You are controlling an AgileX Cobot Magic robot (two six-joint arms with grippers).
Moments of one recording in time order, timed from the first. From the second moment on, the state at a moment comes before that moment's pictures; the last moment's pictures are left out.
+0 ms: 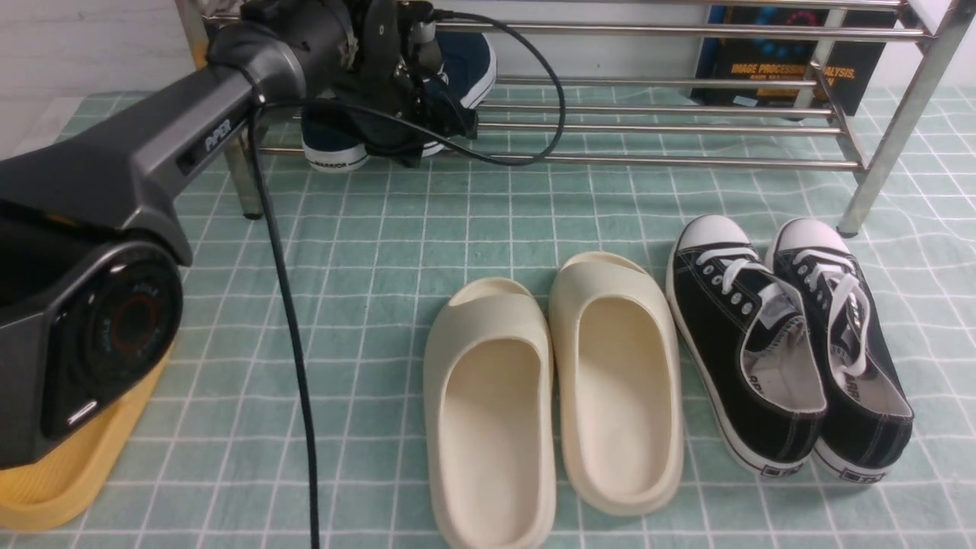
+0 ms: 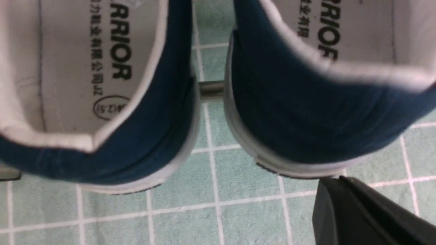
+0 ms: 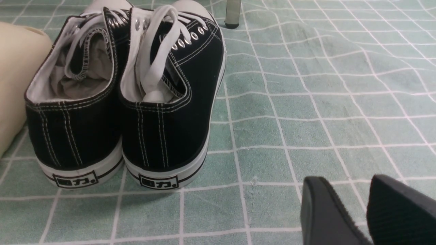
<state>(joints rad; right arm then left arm) -0.10 -0.01 0.02 -0.04 0.38 0.04 -0.34 2.23 -2.09 0.08 0.87 -0.25</state>
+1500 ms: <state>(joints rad) -0.10 -0.01 0.02 -0.04 0.38 0.04 -0.34 0.10 -0.71 0.17 1.03 -0.55</state>
